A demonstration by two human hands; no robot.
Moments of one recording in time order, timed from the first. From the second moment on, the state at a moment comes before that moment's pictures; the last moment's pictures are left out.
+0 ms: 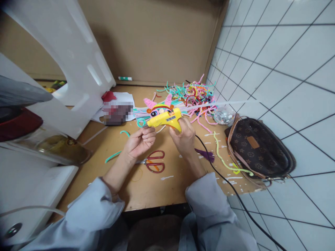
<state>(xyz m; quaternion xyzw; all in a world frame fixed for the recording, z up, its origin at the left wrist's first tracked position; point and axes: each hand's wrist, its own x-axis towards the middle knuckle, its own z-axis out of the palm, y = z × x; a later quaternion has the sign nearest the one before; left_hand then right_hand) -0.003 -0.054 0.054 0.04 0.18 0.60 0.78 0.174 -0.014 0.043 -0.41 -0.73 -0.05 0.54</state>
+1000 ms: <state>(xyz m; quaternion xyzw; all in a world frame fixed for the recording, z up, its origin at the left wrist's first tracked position) -0.002 -0.053 0.053 0.03 0.18 0.60 0.78 0.174 -0.016 0.045 -0.42 -0.73 -0.04 0.55</state>
